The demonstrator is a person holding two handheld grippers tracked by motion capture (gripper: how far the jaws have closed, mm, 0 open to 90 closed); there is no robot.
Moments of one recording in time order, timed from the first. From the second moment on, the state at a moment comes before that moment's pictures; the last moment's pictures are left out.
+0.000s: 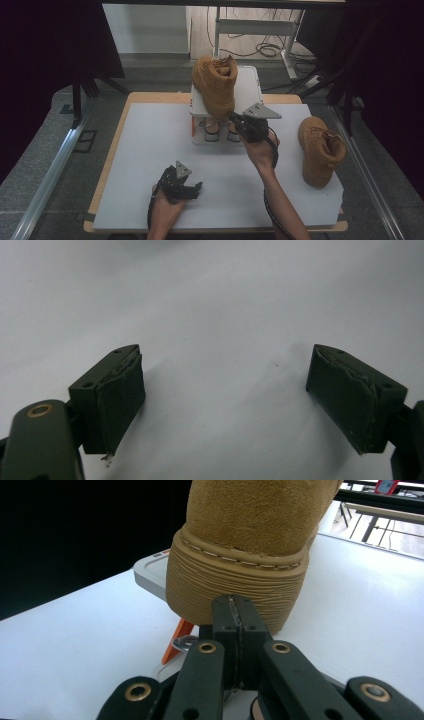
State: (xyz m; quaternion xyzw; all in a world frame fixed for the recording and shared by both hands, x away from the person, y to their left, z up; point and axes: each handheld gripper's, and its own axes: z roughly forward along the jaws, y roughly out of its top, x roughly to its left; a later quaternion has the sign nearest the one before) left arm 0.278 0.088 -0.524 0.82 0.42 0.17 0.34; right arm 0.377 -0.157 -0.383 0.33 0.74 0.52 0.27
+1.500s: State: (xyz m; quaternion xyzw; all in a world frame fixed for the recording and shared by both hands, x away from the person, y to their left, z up) left arm 0.278 0.088 -0.523 0.82 0.42 0.17 0.34; right arm 0.381 -0.118 -0.382 0.30 0.76 0.51 0.27
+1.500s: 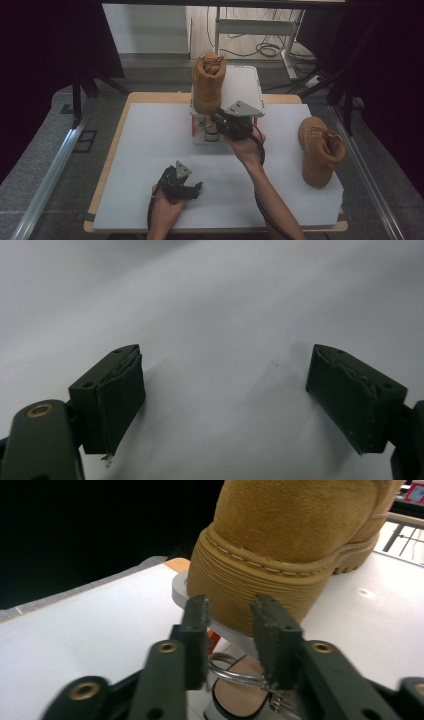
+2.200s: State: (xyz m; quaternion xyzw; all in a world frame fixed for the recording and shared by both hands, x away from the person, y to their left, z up) left arm 0.277 0.088 -0.524 0.82 0.42 0.17 0.34; right arm 0.365 -0.143 -0.392 0.30 0.75 0.51 0.28
